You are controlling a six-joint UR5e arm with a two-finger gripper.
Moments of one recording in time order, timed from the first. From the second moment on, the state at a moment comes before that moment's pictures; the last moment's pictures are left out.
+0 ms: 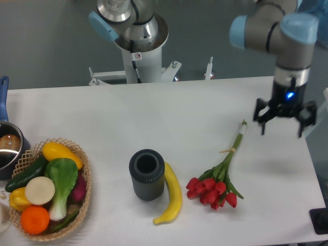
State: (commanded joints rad) arm 3.01 -1.83 -1.60 -0.83 1.24 1.17
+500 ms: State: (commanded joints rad) arm 3.18 -1.70 -1.68 -1.03 1.25 1.63
